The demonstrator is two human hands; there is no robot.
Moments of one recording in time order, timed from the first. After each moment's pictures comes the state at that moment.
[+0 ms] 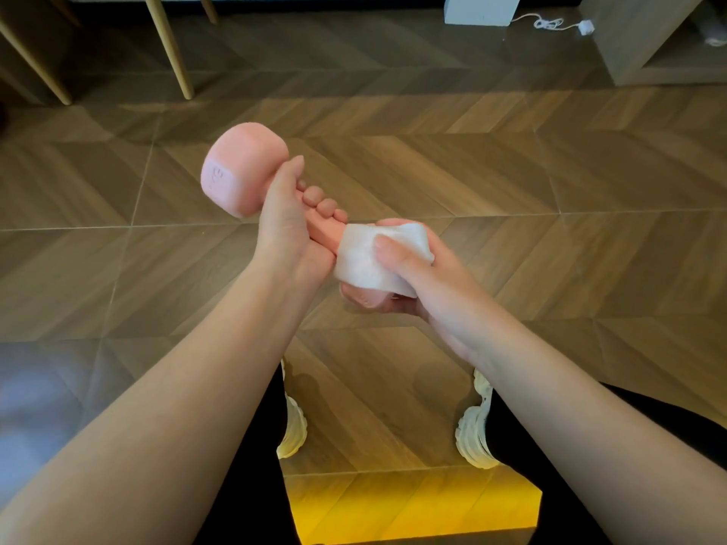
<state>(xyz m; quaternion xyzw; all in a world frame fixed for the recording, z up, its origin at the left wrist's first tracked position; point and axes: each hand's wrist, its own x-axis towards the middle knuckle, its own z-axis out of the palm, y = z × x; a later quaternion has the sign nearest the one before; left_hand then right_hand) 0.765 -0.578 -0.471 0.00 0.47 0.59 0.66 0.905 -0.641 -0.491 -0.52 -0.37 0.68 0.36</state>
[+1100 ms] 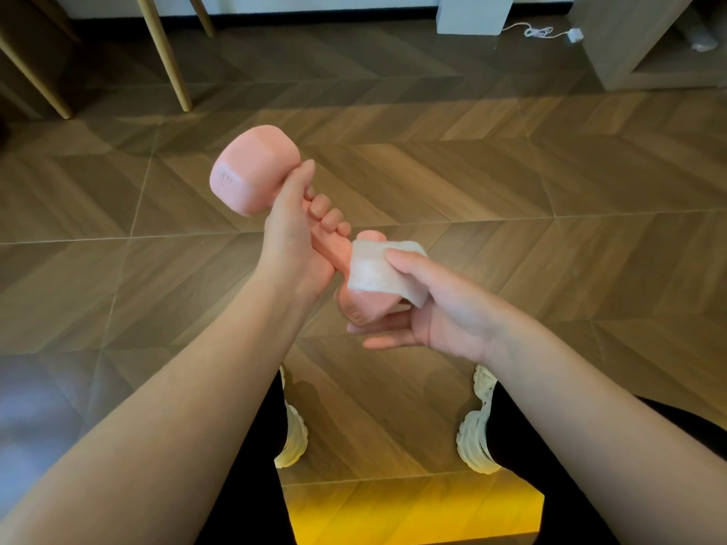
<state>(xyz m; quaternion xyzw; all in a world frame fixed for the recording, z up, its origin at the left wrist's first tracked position) 0.766 -0.579 -0.476 0.07 0.47 0.57 0.67 0.918 -0.638 -0.490 -0.45 -0.24 0.82 0.25</state>
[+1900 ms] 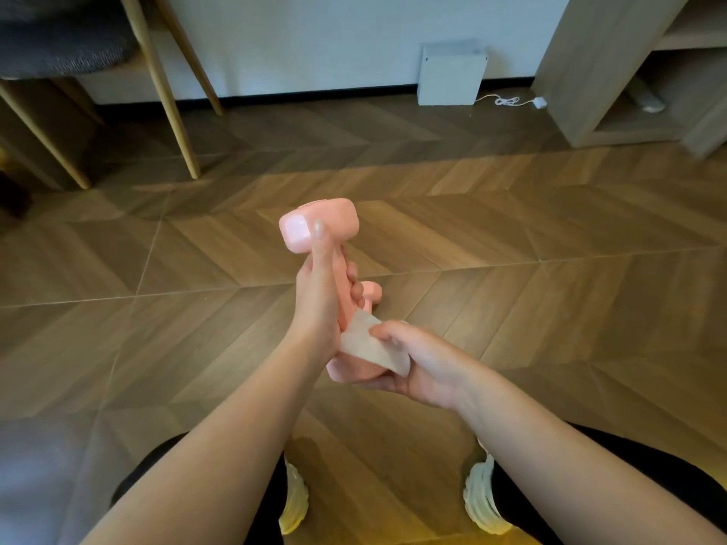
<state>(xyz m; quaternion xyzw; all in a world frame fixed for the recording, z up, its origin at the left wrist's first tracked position) 0.792 -0.593 -0.464 0.22 0.51 0.51 0.65 0.908 -0.636 -0.509 -0.49 -0.16 0.81 0.28</state>
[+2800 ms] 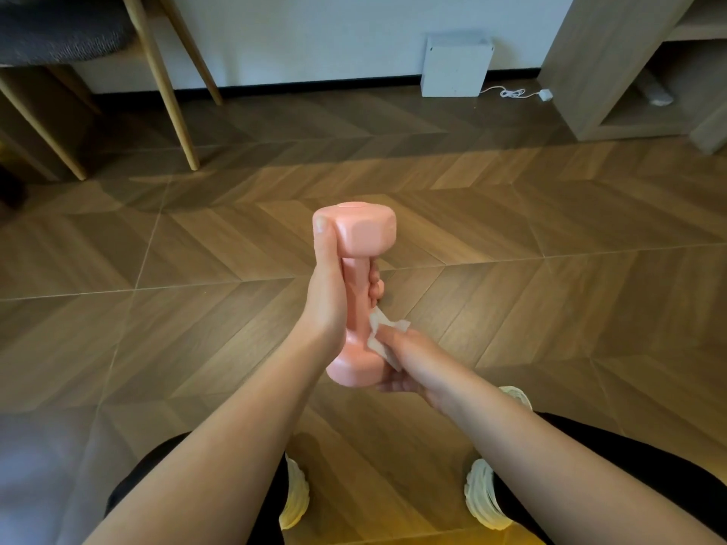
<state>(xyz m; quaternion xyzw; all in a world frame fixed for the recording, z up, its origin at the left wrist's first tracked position) 0.789 -0.591 -0.472 0.34 0.50 0.46 0.65 0.895 -0.636 -0.517 -0.63 -0.28 0.69 0.23</state>
